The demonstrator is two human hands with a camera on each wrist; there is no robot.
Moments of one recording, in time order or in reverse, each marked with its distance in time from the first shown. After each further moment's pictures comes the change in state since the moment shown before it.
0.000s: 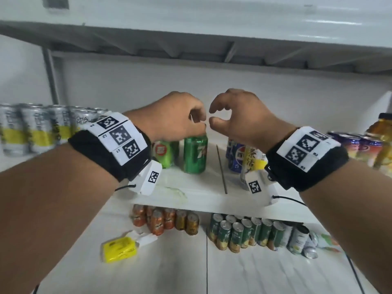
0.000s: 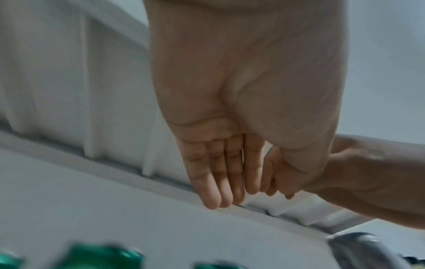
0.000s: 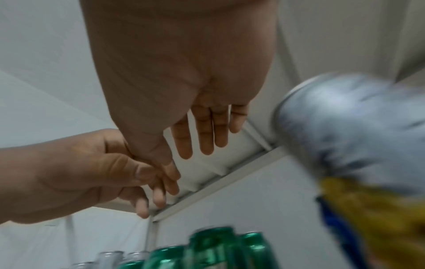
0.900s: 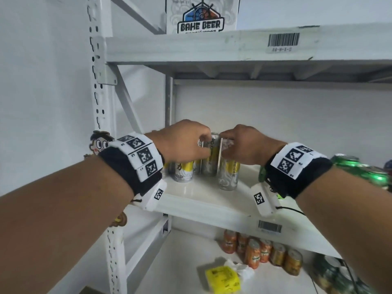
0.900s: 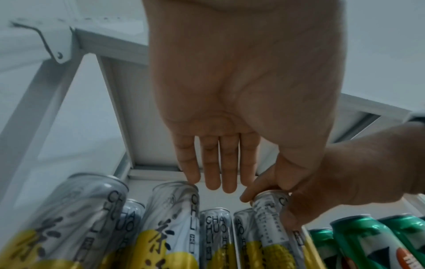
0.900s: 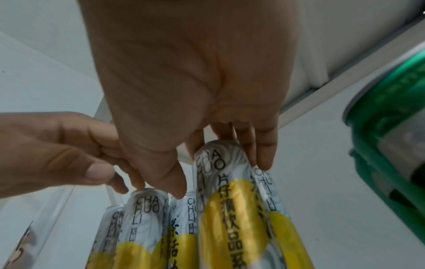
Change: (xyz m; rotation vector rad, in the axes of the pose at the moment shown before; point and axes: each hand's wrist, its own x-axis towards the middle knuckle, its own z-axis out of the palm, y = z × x) left_hand -0.146 -0.294 -0.155 0.204 -0.122 -0.165; right_hand 0.179 -0.260 0.195 -0.012 -0.332 -0.014
